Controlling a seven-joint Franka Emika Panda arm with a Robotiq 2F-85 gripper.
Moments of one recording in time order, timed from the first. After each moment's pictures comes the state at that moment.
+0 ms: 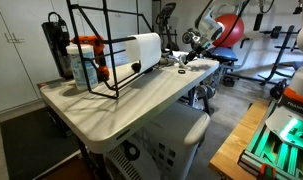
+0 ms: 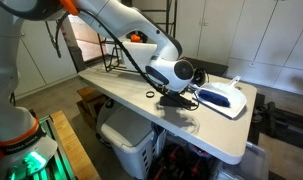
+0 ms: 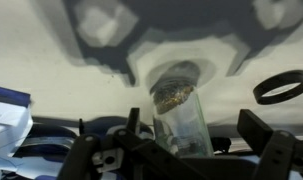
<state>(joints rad) -0.39 0.54 -0.12 -1.86 1.08 2.21 -1.97</state>
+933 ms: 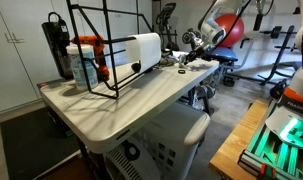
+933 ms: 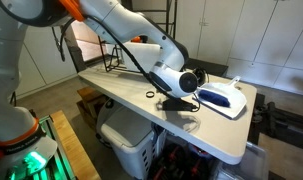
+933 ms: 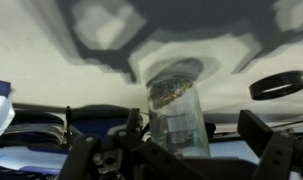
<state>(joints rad) -0.43 0.60 -0.12 -1.82 1.17 2.07 -2.14</state>
